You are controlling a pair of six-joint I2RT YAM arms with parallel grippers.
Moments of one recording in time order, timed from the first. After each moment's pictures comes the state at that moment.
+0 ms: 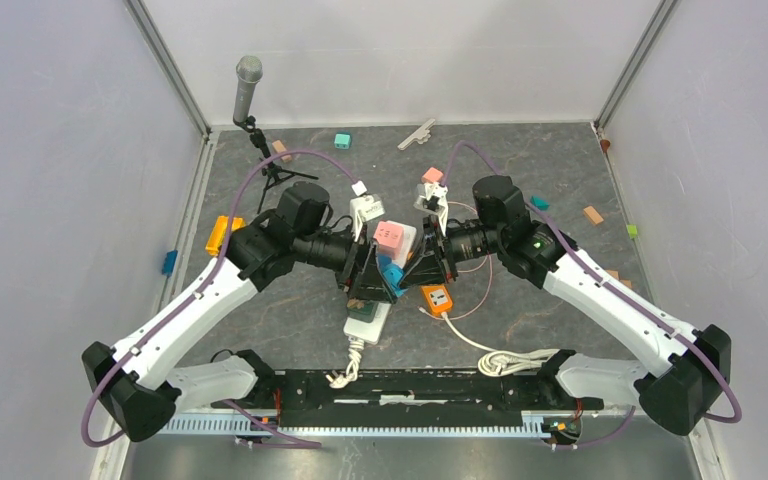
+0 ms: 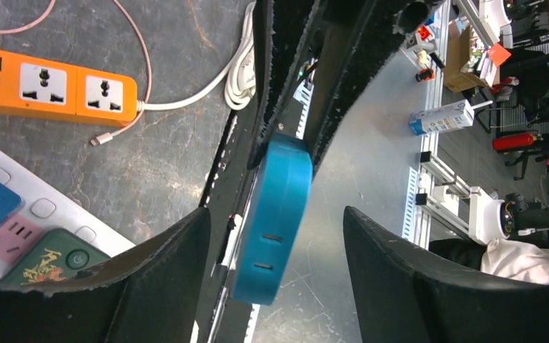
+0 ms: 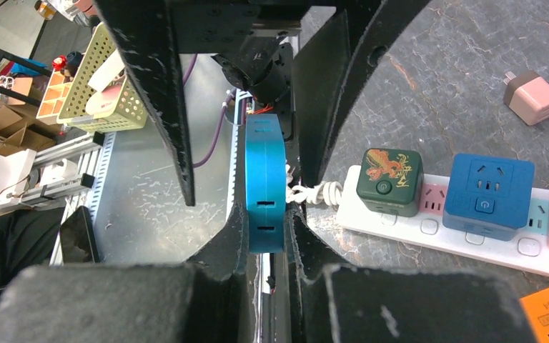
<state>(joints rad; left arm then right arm) -0.69 1.11 1.14 -0.68 0.82 -0.22 0.69 1.18 1.05 -0.30 -0.97 0.10</state>
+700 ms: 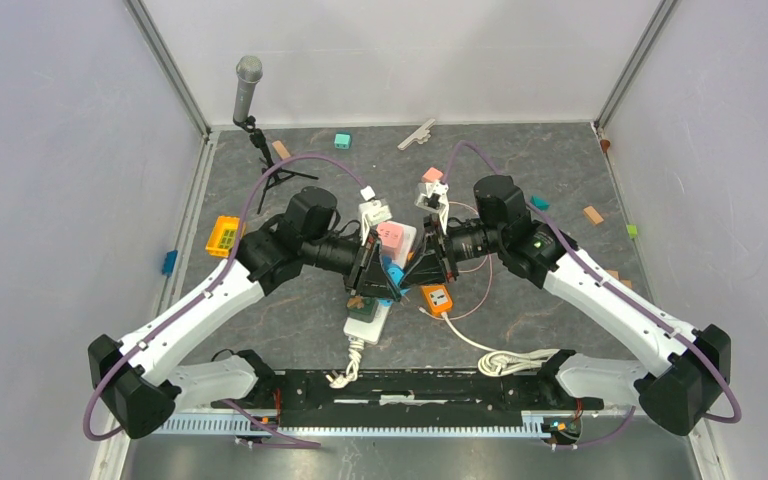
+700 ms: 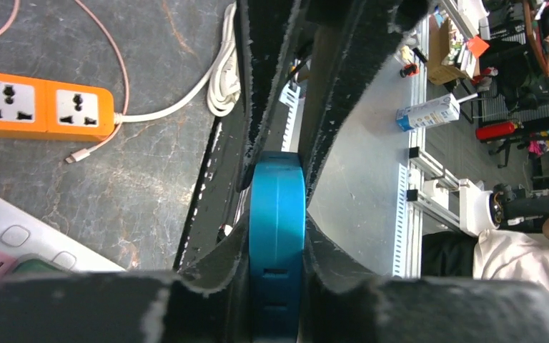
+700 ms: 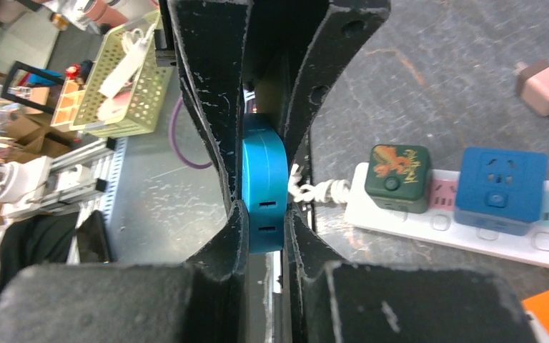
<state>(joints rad) -0.72 1.13 1.06 -0.53 0.83 -0.29 0.69 1.18 1.04 -0.28 -0.97 0.13</state>
